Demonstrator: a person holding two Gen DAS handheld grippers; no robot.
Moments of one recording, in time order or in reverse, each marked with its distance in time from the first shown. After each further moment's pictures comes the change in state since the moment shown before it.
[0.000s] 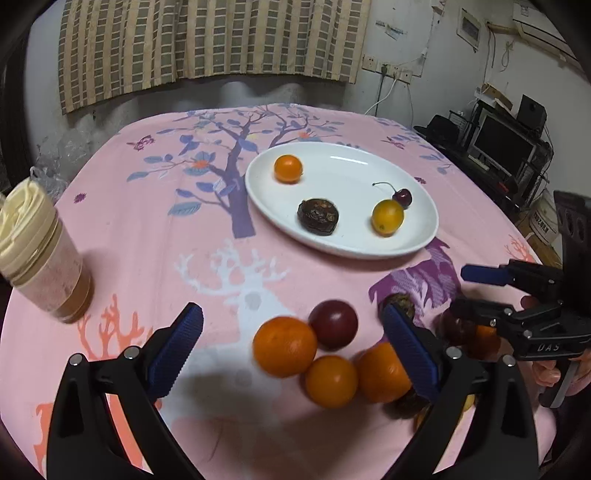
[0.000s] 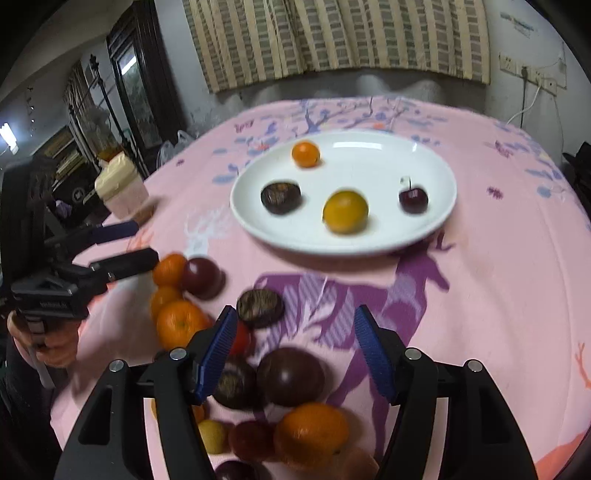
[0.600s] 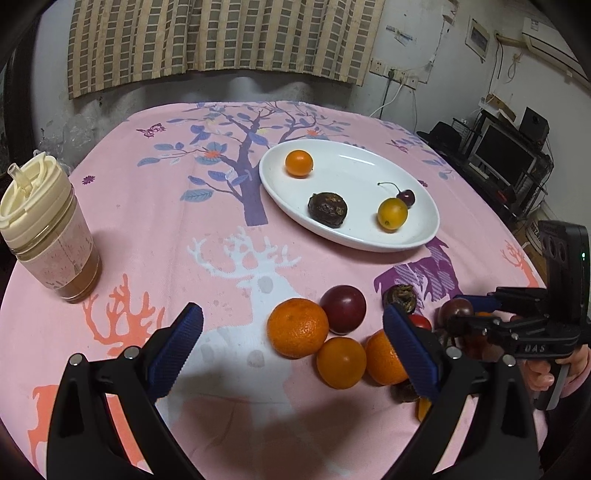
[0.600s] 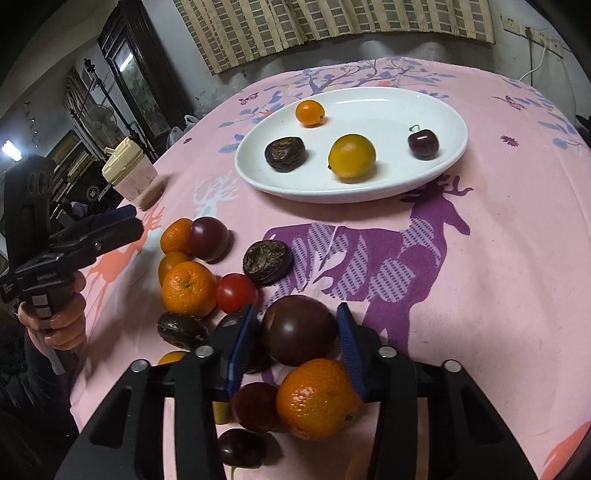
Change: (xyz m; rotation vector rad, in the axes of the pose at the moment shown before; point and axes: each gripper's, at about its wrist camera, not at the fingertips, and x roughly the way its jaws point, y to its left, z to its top) left arm -0.011 0.013 -0.009 -0.027 0.001 -0.018; right arm 0.005 -0.012 -0.020 0.054 0.085 0.083
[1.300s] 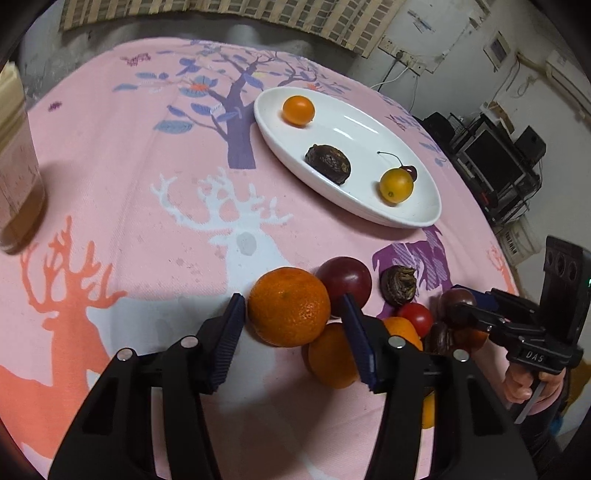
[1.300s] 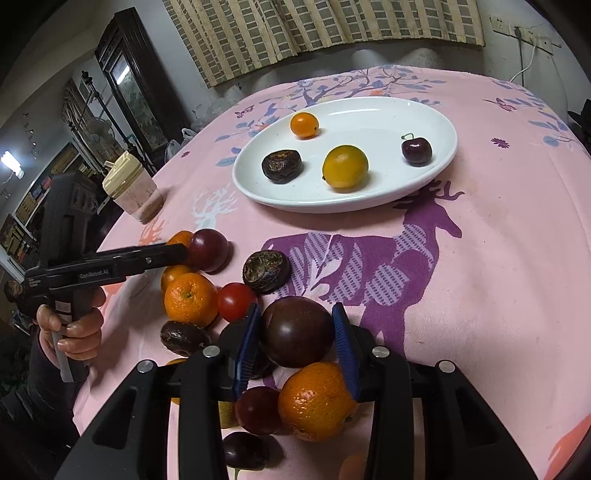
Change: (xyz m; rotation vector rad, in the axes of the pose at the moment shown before) left arm 0.051 0.024 -0.006 -0.171 0.177 -0.184; right arm -0.008 -0.002 0.000 0.036 -0.049 0.009
